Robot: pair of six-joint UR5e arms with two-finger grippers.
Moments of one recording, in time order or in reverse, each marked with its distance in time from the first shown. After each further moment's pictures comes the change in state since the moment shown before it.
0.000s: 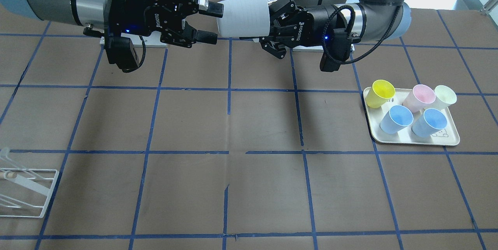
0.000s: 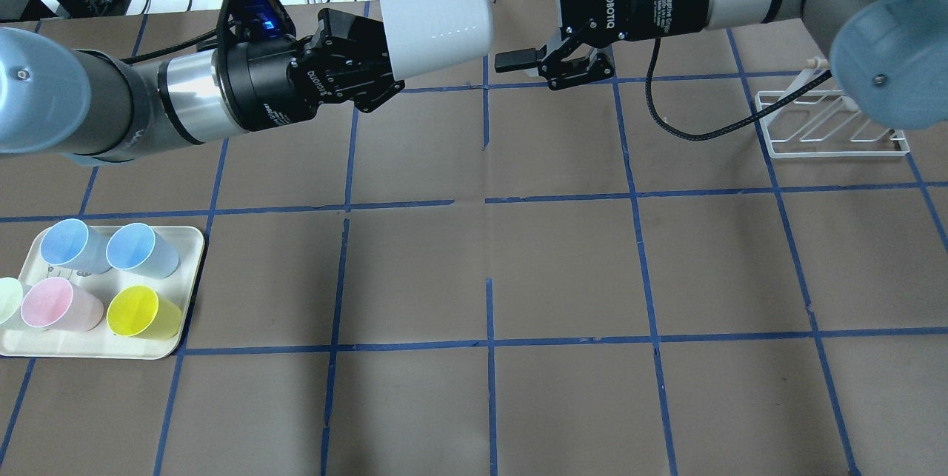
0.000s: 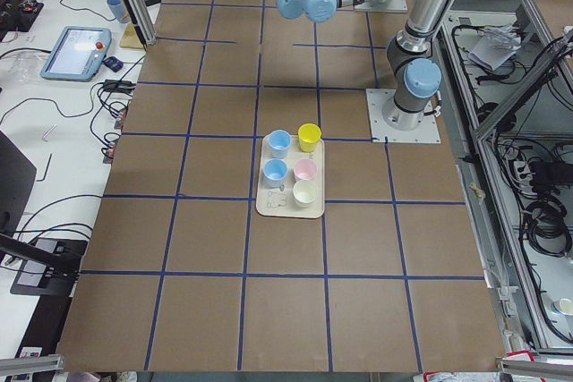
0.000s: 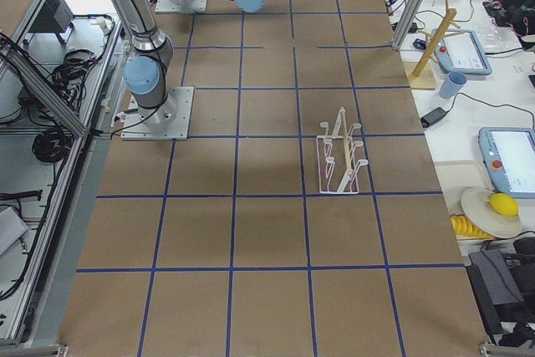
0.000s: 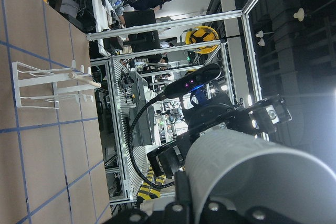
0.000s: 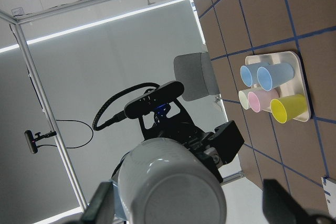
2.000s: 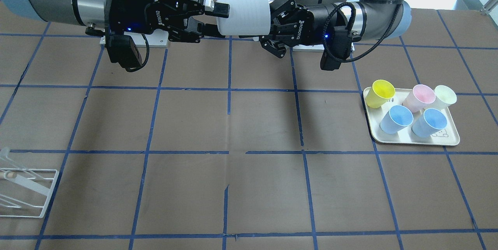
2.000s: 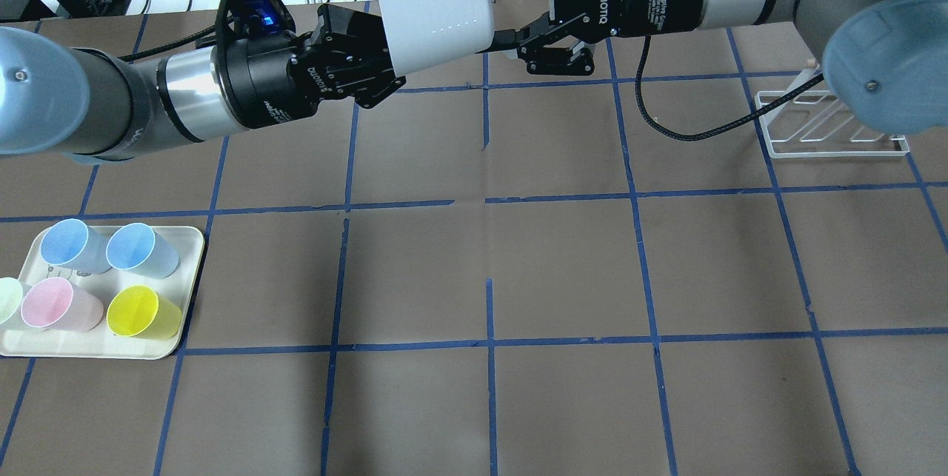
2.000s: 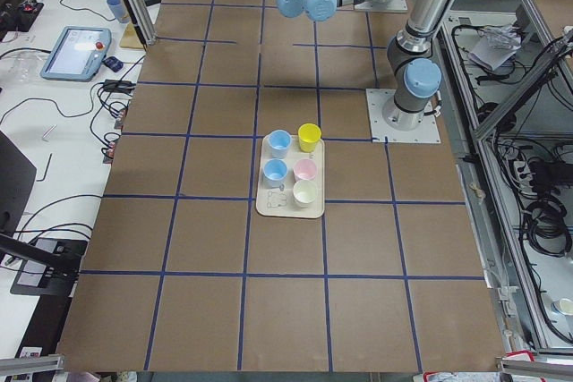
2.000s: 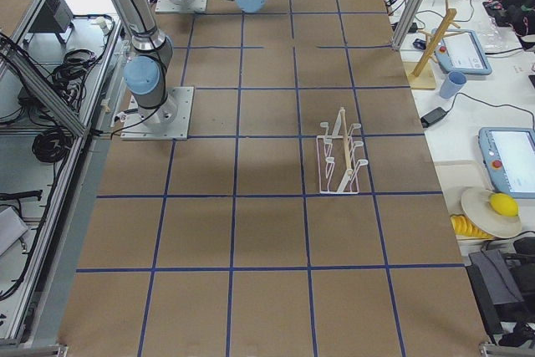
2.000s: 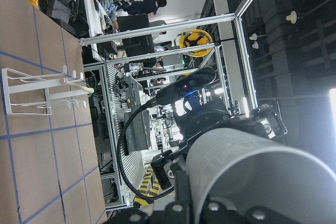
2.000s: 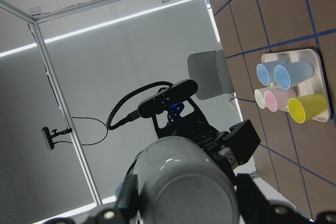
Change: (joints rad) left arm -0.003 0.004 0.001 0.008 -0.003 0.000; right arm 0.003 -0.001 0.006 -0.004 0.054 0.000
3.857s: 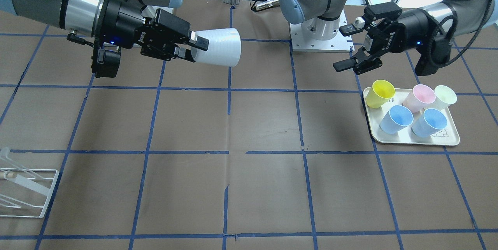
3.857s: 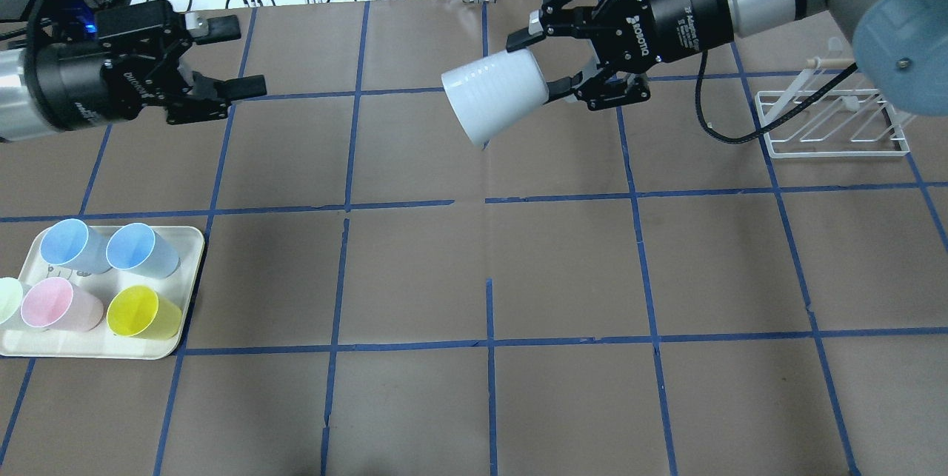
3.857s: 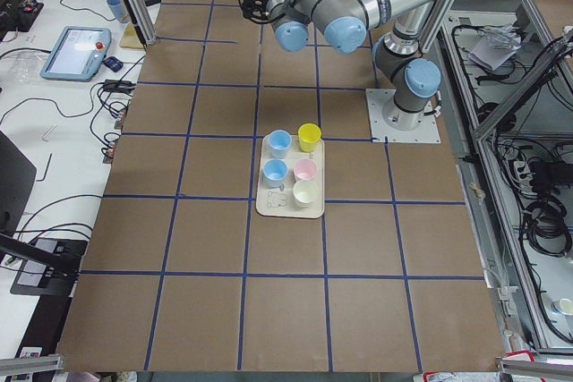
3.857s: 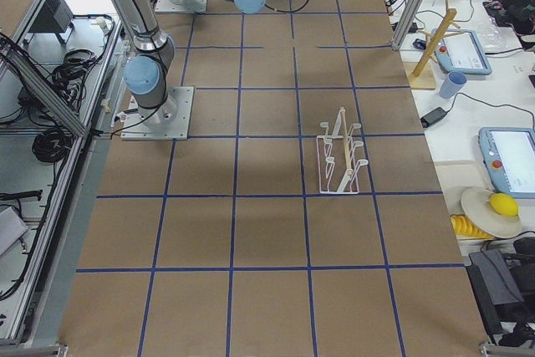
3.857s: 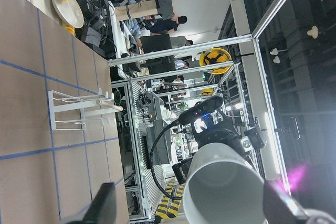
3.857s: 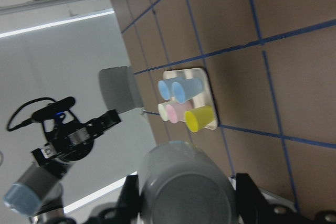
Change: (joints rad) left arm 0.410 0.009 0.052 -0.004 0.400 -0.050; right arm -0.046 0.005 -0.037 -0.020 -0.485 0.008
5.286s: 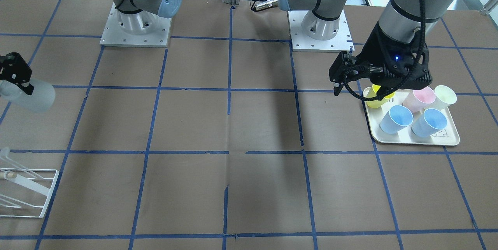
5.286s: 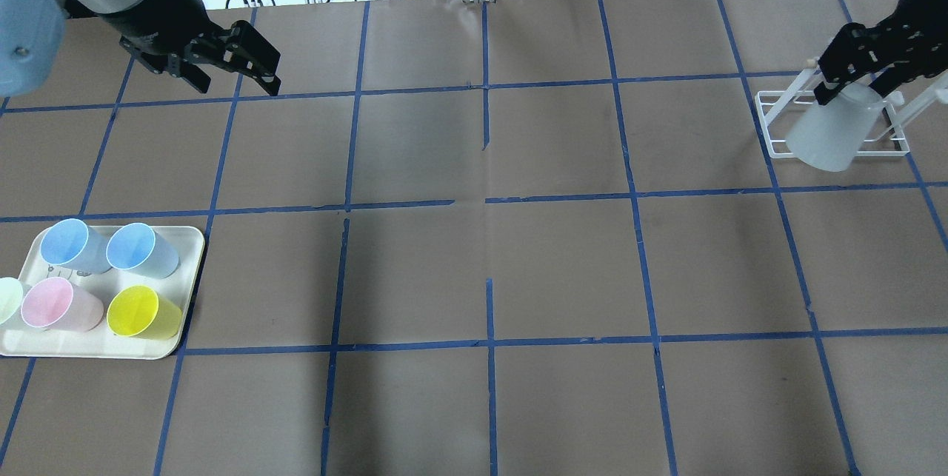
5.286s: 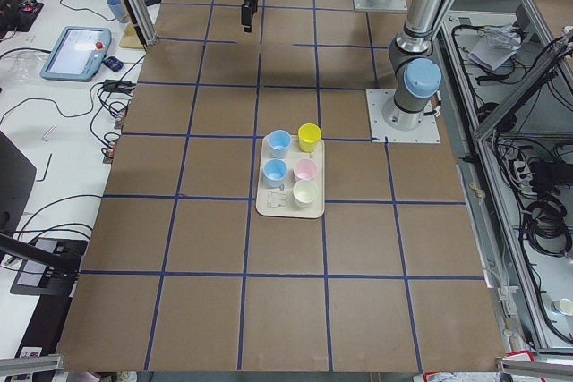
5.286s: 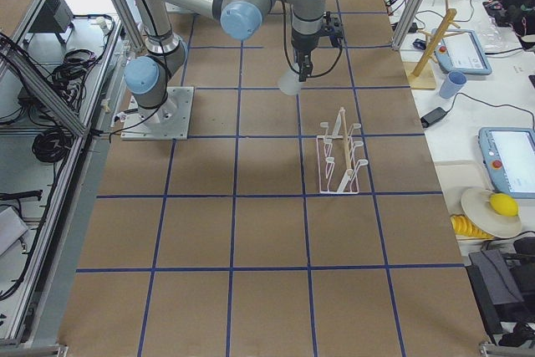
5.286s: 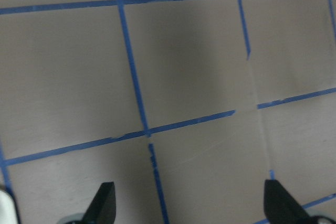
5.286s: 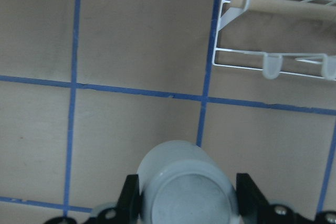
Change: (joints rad) left arm -0.474 -0.096 0.237 0.927 1.229 -1.036; right arm -0.327 0.068 -0.110 -0.203 -0.921 -0.578
